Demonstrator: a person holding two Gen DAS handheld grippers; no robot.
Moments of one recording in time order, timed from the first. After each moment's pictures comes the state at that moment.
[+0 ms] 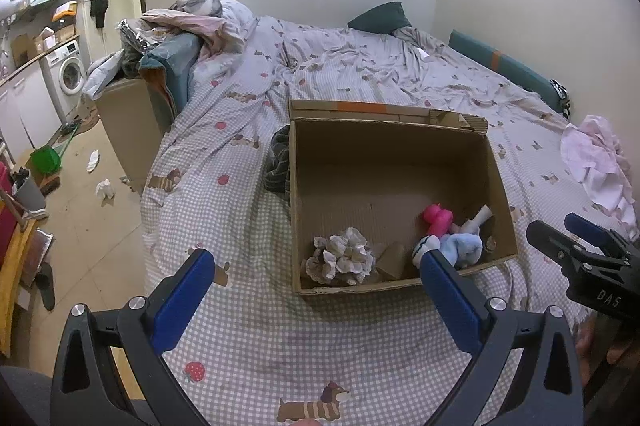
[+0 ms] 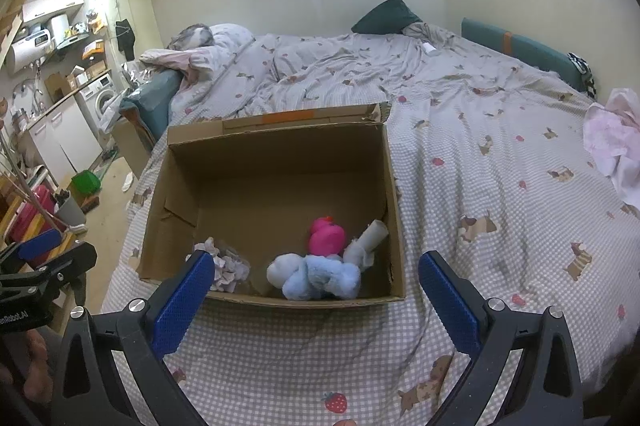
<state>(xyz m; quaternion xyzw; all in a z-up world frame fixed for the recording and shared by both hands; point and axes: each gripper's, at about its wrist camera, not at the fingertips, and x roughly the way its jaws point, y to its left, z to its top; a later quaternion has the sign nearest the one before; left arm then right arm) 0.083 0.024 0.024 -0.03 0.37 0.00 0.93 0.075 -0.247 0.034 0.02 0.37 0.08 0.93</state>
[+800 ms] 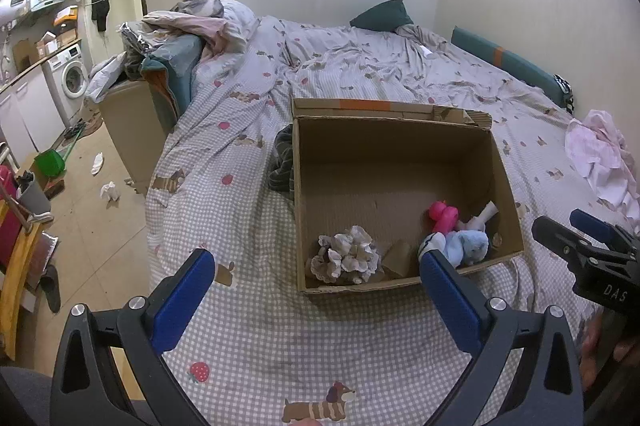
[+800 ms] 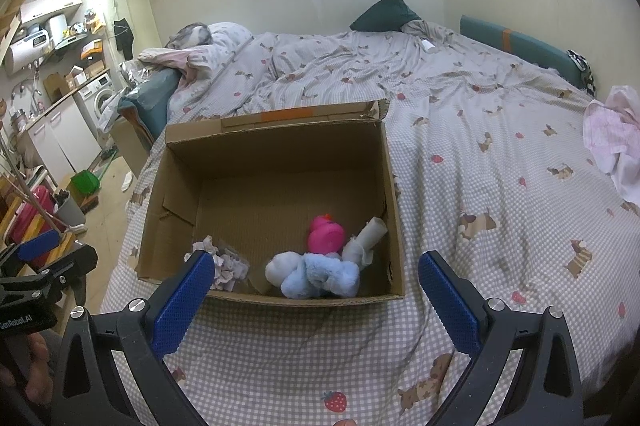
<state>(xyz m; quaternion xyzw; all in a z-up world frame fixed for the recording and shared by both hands) 0.083 0.025 0.021 -0.03 0.37 0.00 0.93 0.076 -0.247 0.034 0.02 0.37 0.08 0.92</state>
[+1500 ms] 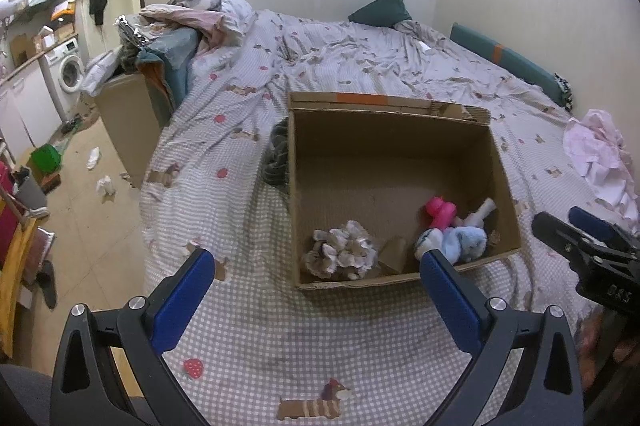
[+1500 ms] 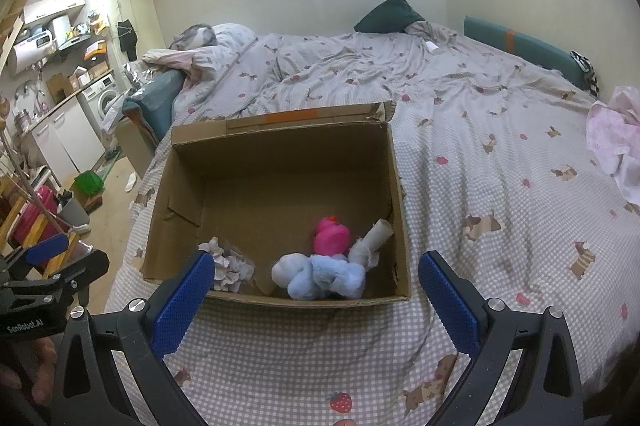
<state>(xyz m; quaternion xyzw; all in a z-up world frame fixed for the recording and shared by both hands) 0.083 0.021 0.014 -0.03 0.38 -0.01 0.93 0.075 -0.246 0.036 0.03 0.37 0.08 0.92</state>
